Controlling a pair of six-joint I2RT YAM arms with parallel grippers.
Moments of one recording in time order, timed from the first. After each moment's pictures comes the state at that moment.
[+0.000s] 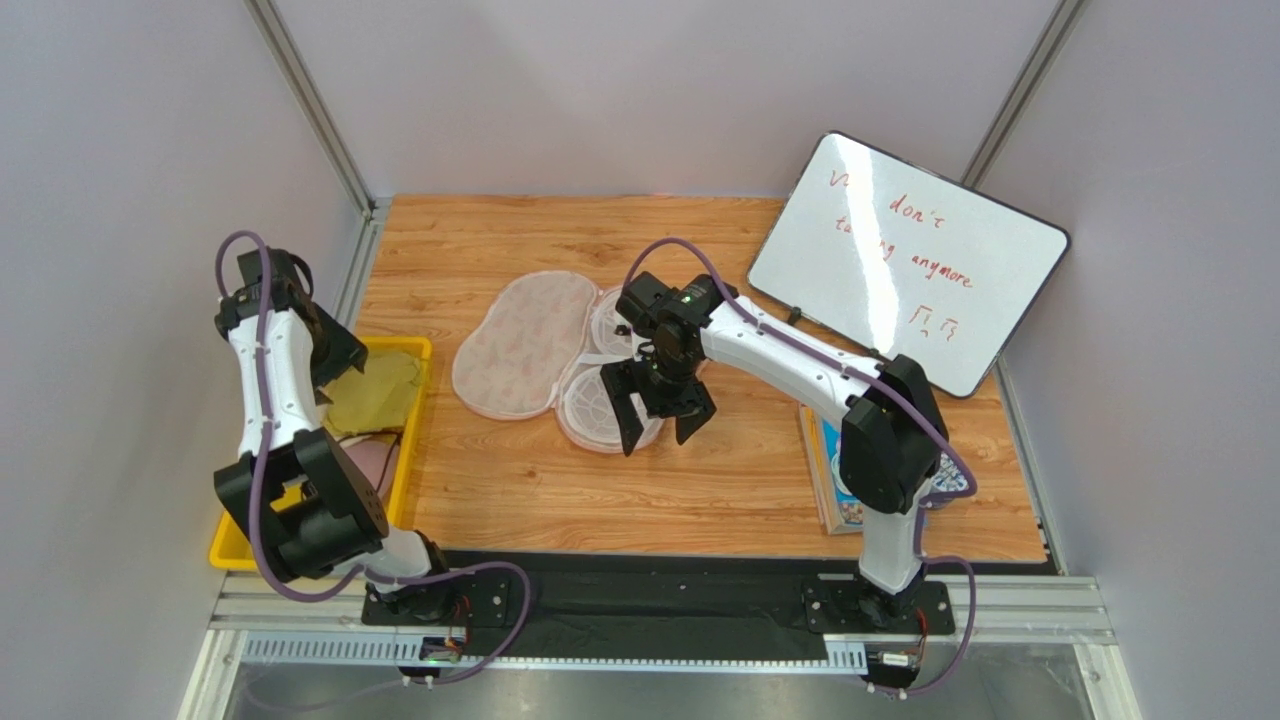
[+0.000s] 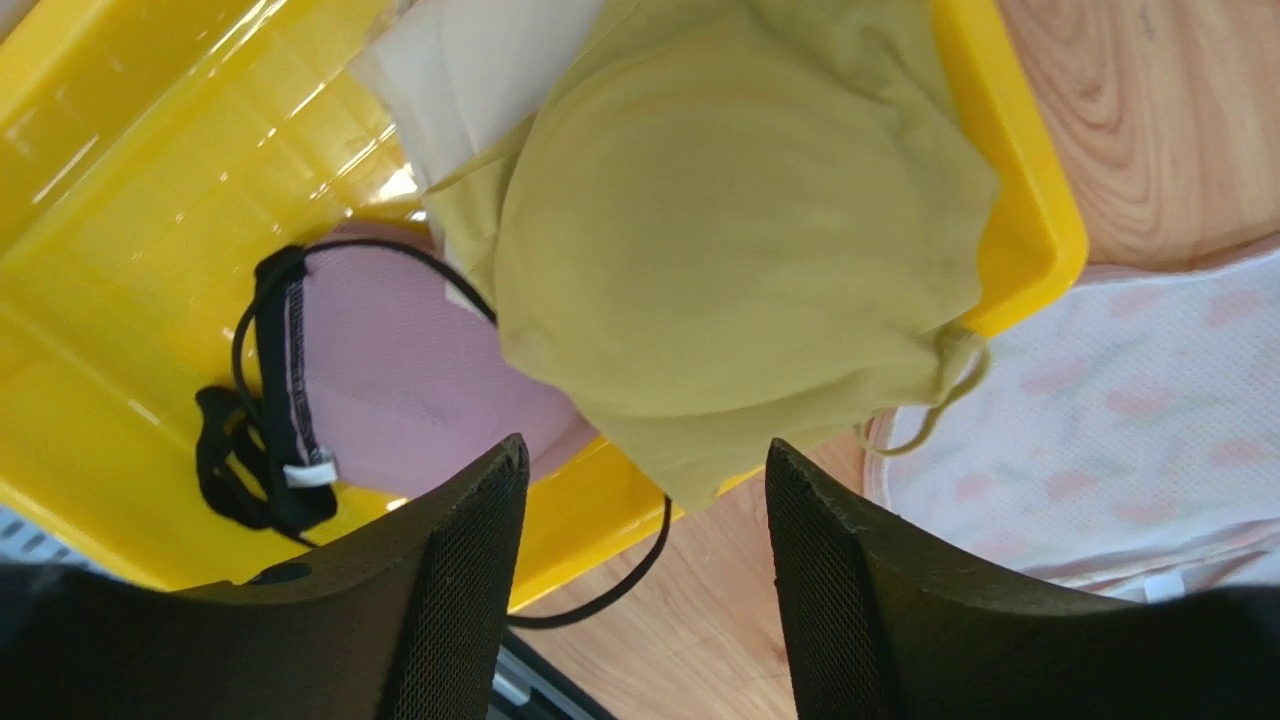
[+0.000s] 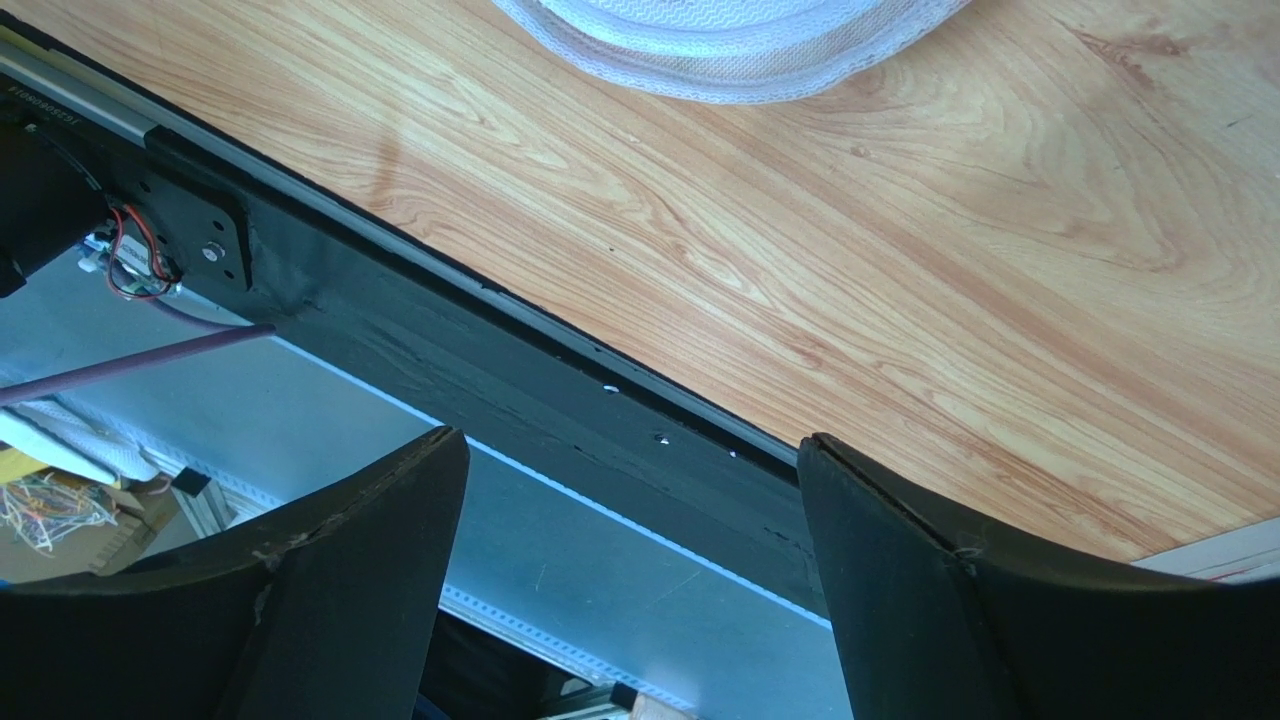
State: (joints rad) left arm 0.47 1.45 1.30 -1.00 -0.12 -0.45; right arm 0.82 1.89 1.67 -1.18 -0.30 0.45
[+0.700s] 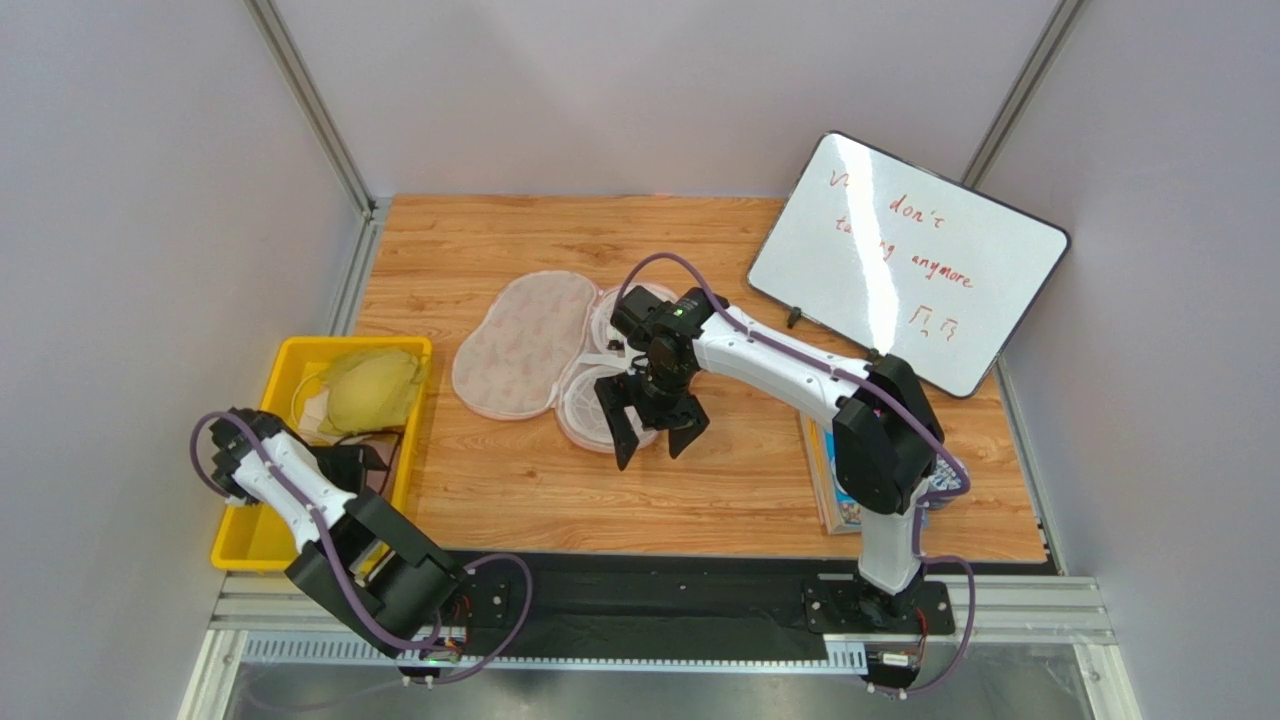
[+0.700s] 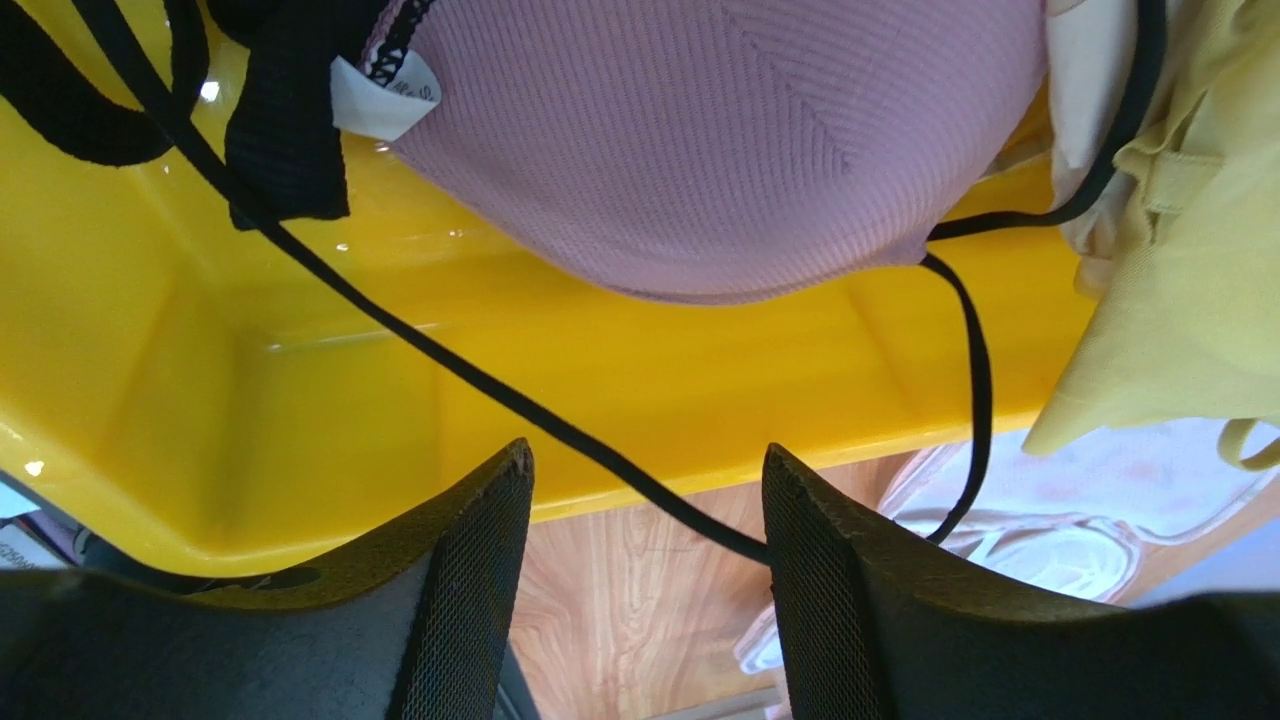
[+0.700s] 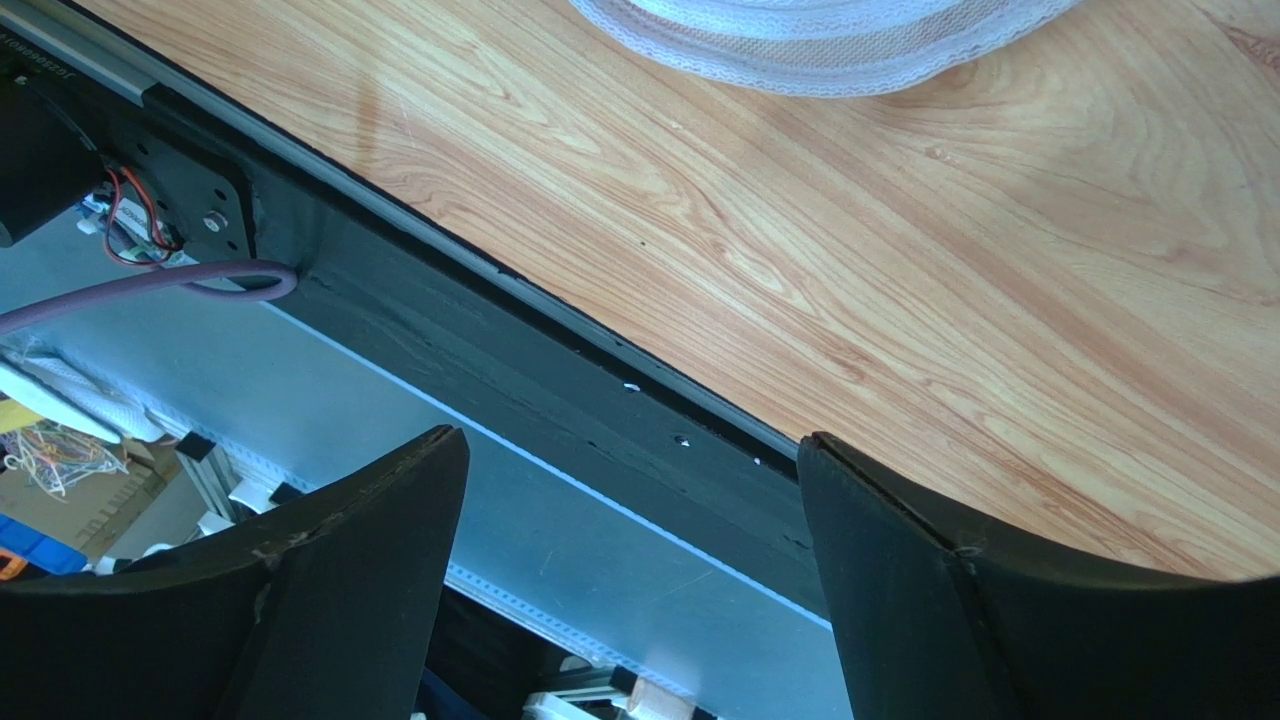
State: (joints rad) left arm 0.94 1.10 0.72 -1.06 0.21 -0.68; right arm 0.84 1.90 1.61 -1.12 -0.36 0.45
